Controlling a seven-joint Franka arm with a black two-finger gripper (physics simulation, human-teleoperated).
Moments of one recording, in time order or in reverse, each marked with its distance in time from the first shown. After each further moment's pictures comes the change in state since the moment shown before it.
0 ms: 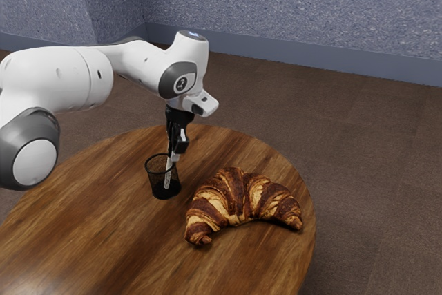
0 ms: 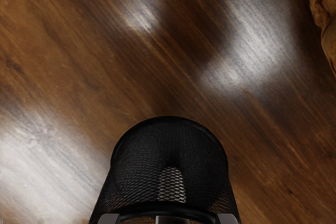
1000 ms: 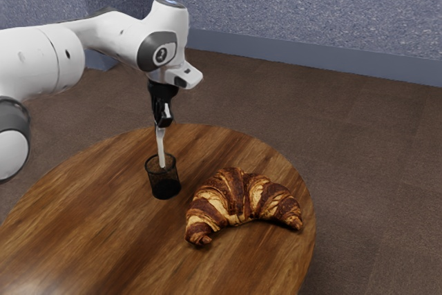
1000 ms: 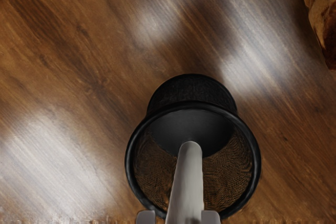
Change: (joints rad) arm 0.002 -0.128 0.034 -0.017 0.006 -0.050 0.007
